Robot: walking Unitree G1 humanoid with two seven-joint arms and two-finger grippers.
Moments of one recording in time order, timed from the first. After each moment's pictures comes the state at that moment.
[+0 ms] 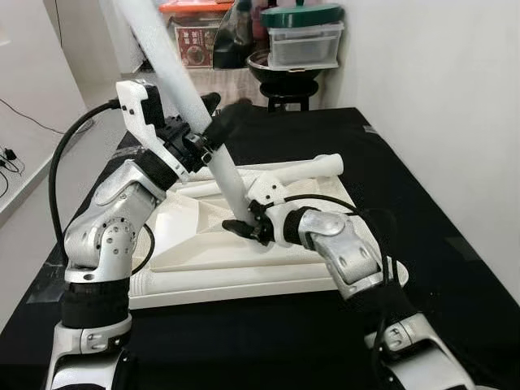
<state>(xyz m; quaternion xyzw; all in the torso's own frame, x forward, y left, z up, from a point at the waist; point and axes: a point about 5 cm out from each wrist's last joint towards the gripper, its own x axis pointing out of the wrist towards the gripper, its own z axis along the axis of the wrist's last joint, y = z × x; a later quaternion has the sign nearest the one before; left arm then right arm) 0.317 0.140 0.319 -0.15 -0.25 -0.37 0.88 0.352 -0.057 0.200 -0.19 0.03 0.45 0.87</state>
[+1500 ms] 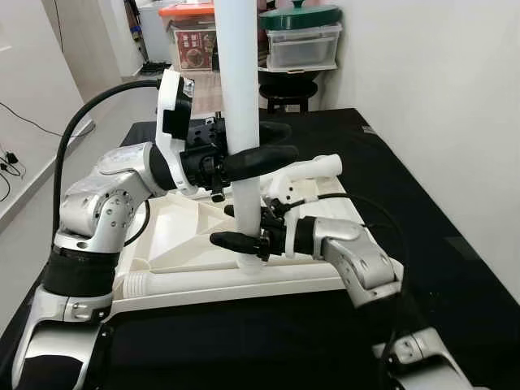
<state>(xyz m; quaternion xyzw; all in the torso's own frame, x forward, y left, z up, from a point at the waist) 0.300 0.108 0.328 -0.01 -0.20 -0.69 0.70 0.325 -0.059 0.204 -0.03 0.00 0.59 0.81</state>
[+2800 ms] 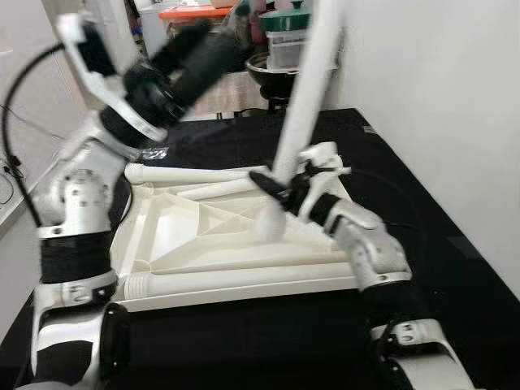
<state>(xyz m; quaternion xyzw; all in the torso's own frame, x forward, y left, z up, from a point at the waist) 0.305 0.181 0.382 -0.14 -0.38 -0.46 0.79 0.366 -0.105 0.225 0.07 -0.07 0.35 0.93</state>
